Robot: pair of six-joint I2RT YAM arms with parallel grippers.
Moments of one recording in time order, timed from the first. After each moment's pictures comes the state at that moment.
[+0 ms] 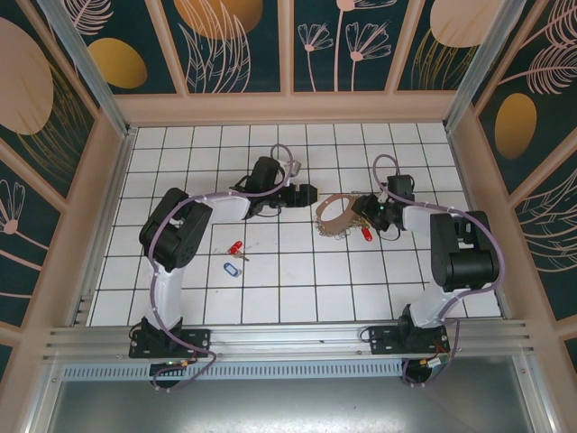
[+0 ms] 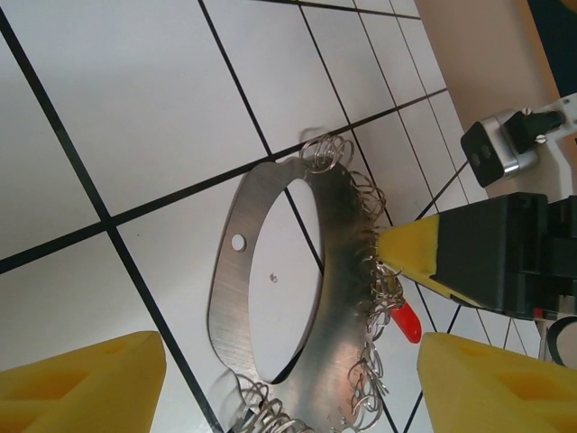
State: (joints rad) left arm -0.58 2.08 1.25 0.22 0.56 -0.62; right arm 0.09 1.68 0.77 -0.04 -0.42 0.66
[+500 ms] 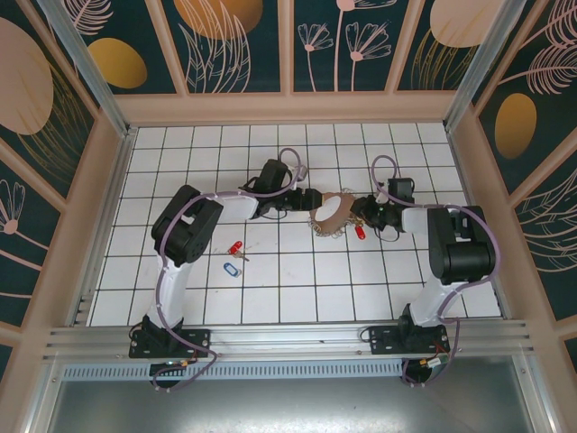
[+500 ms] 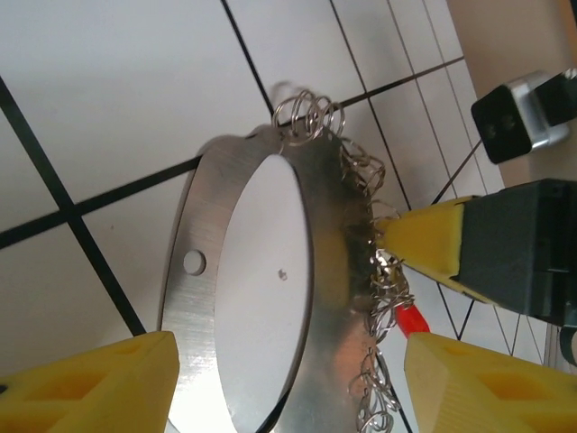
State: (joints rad) left arm -0.60 2.17 1.32 0.19 0.59 -0.62; right arm 0.08 1.74 0.74 0.11 -0.54 0.64
